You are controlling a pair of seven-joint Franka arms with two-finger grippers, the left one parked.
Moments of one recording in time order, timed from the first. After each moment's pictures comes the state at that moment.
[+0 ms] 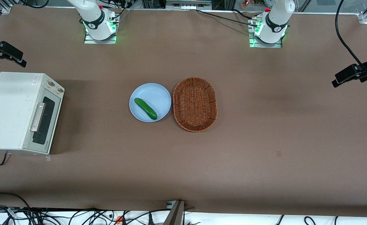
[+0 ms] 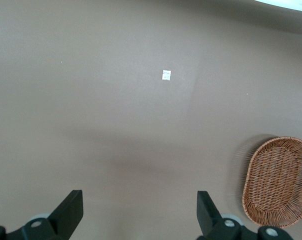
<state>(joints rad) -0.03 -0.06 -0.02 -1.60 -0.01 1.53 -0.04</state>
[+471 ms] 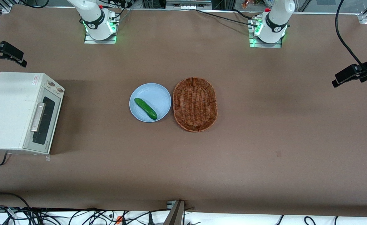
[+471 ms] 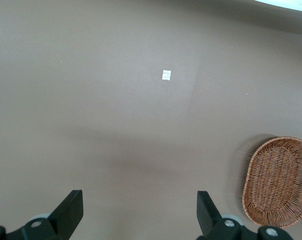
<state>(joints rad) -0.03 -0.06 -0.01 -1.60 -0.01 1.52 -0.04</state>
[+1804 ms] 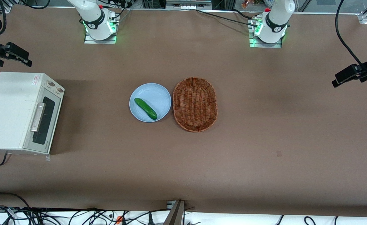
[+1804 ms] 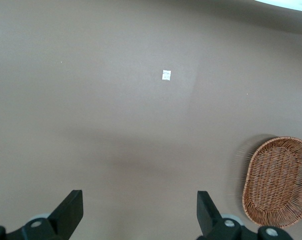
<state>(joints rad) -0.02 -0.04 0.00 -1.60 -0.01 1.50 -0.04</state>
